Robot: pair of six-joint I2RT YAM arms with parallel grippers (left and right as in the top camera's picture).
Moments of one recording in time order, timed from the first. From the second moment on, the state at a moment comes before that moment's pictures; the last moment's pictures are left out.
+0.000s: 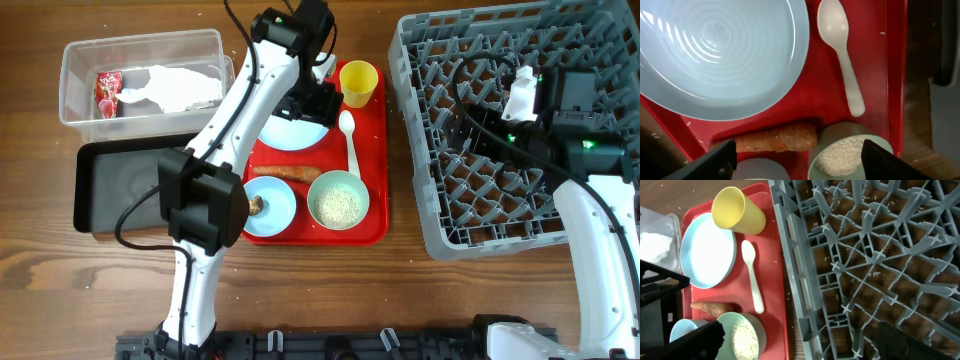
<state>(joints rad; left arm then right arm) -0.45 2.27 2.21 -1.44 0.14 -0.15 -0.05 1.33 1.22 -0.91 -0.30 0.23</state>
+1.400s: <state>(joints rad) -0.76 2.27 2.20 -1.58 0.08 -0.37 -0.05 1.33 1.22 -0.93 -0.30 0.22</state>
